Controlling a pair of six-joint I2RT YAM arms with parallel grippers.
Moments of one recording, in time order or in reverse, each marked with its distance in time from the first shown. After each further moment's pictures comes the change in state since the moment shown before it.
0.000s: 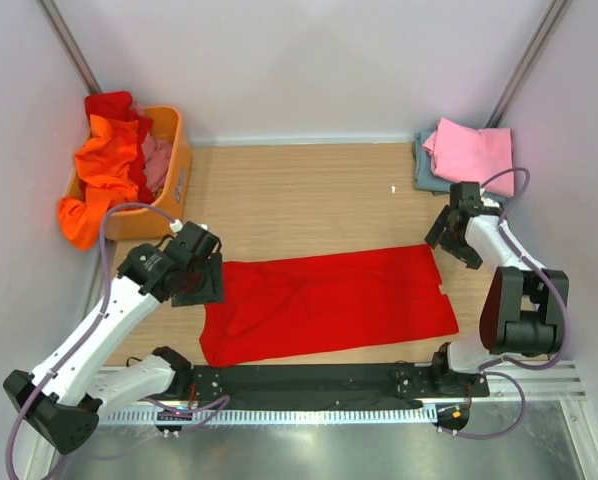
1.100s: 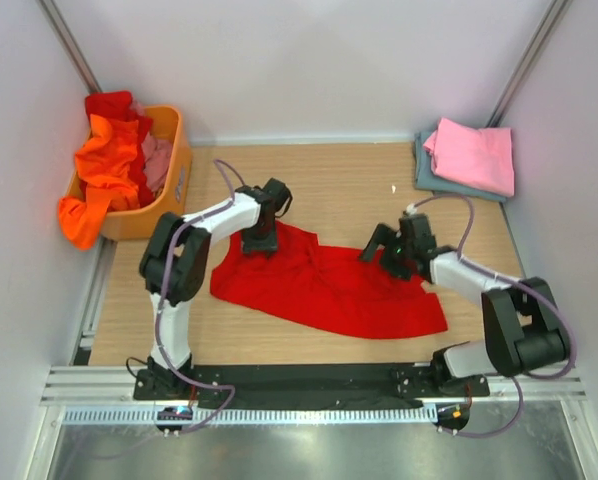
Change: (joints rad) left arm 0.042 0.994 0.332 0.448 -0.062 -0.006; right arm 0.333 -0.089 -0.336 0.523 -0.459 0.153
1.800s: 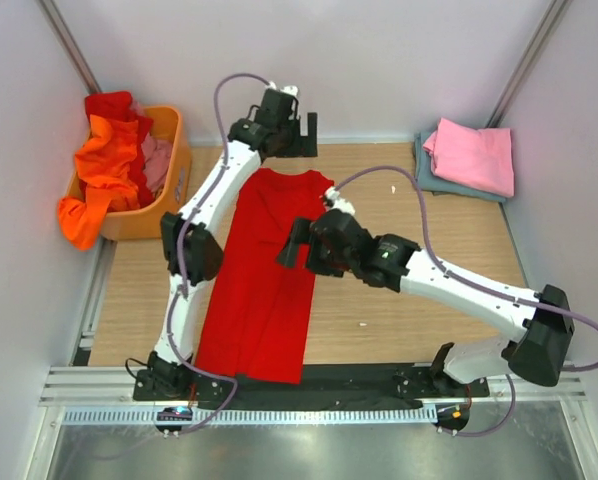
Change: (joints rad) left arm 0.056 0.373 1.051 0.024 0.228 0.283; right arm 0.771 -0.051 0.523 -0.330 0.281 0.330
